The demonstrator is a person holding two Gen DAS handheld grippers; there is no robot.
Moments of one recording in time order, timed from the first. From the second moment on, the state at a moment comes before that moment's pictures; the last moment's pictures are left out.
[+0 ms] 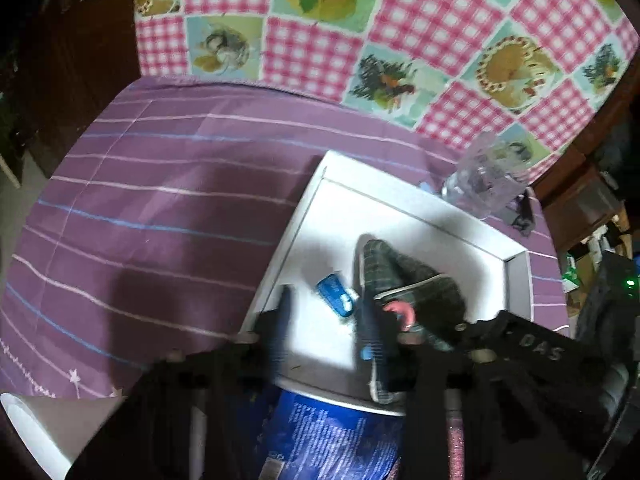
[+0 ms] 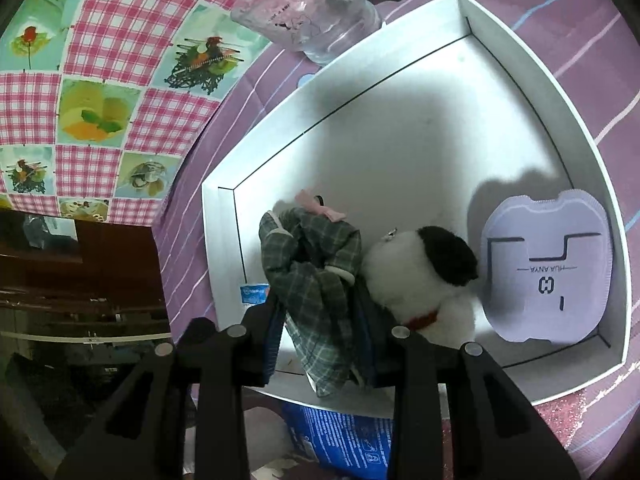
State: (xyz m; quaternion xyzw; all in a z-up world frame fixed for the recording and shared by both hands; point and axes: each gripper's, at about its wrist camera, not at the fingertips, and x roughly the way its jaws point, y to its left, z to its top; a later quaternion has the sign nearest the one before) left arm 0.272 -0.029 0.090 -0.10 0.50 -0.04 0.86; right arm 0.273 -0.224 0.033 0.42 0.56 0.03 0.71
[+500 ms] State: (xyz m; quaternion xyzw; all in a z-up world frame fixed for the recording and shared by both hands) left arm 0.298 -0.026 0.027 -0.20 0.55 -0.06 0.81; right arm 0.274 -0.224 0.031 0.42 0.56 0.03 0.71
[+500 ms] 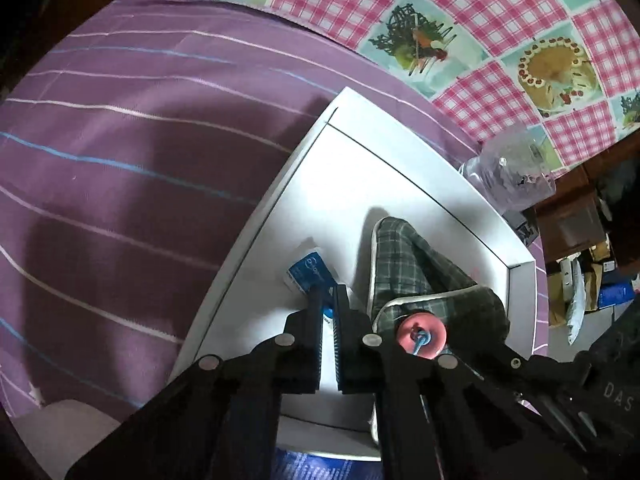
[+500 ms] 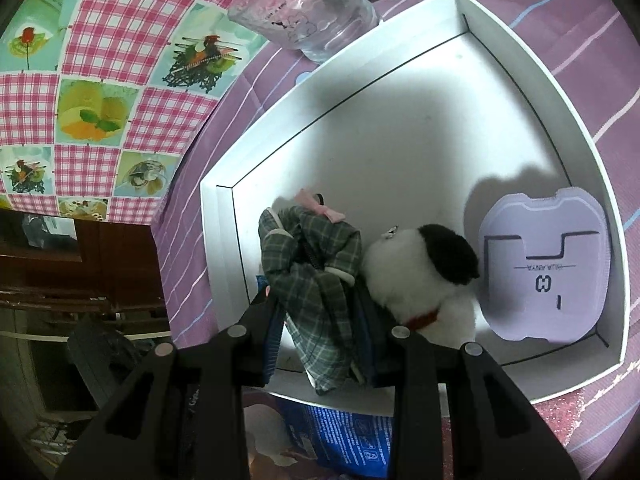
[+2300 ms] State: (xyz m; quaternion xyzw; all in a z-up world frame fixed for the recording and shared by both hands) left arm 0.282 -0.040 0.029 -0.11 0.61 -0.03 0.78; right arm 0.276 -0.211 0.049 0.23 0.58 0.04 0.78
